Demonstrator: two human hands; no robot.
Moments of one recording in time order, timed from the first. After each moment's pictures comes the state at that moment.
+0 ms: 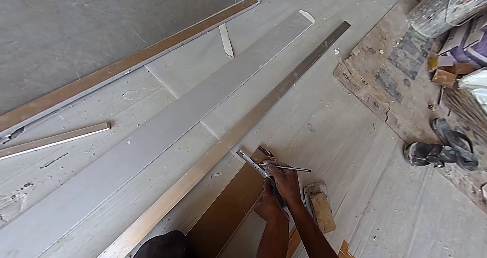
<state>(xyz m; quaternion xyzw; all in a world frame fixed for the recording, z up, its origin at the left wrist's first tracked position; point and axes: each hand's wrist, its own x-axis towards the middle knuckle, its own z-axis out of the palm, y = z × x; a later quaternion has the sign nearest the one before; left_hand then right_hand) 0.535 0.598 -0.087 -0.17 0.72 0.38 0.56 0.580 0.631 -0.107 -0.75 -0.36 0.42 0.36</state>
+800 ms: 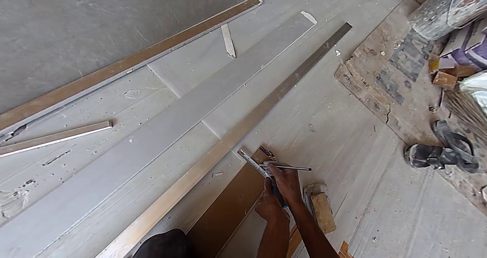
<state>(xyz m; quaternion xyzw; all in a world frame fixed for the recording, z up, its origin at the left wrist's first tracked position) 0.536 0.599 -0.085 -0.19 0.71 0.39 0.56 0.582 0.631 -0.109 -0.74 -0.37 0.43 0.36</state>
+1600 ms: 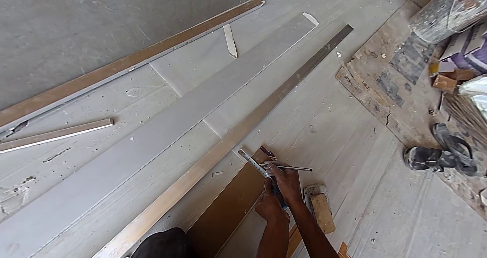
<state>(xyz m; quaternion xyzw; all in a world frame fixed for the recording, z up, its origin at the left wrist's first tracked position) 0.536 0.599 -0.085 -0.20 0.70 0.40 0.56 0.582 0.632 -0.109 -0.74 -0.36 0.44 0.37</state>
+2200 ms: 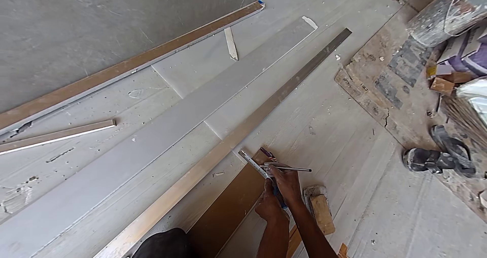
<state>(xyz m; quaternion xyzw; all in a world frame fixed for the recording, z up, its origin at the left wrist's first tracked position) 0.535 0.598 -0.085 -0.18 0.71 0.38 0.57 0.583 0.632 -0.107 -0.74 -0.37 0.43 0.35</state>
